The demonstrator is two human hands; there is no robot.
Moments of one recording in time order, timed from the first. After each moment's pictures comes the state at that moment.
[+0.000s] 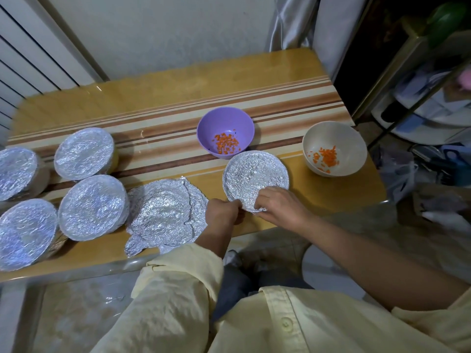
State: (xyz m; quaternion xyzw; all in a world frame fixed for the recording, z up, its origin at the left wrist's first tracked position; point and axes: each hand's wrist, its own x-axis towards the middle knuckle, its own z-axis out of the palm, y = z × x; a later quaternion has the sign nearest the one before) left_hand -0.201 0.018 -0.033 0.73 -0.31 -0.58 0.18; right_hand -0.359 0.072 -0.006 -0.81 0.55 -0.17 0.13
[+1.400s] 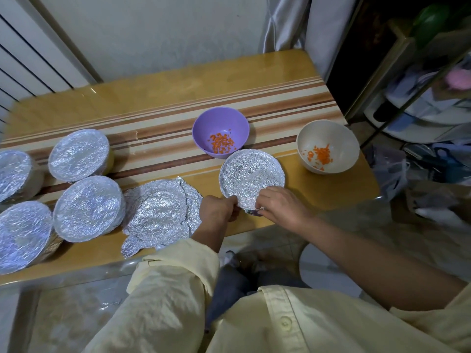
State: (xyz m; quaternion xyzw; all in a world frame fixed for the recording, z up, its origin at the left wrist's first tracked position) left_hand -0.199 0.019 -0.007 0.73 -0.34 -0.57 0.16; right_hand -0.364 0.084 -0.004 -0.81 0.56 -0.17 0.11
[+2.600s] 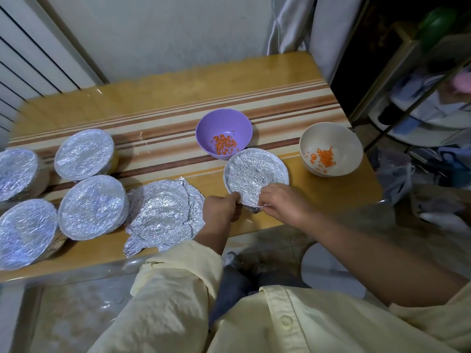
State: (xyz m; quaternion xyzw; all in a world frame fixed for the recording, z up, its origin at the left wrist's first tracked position) left_hand -0.205 0.021 0.000 0.73 -0.30 -0.58 0.20; right_hand -0.372 0.075 0.002 -0.81 0.55 -0.16 0.13
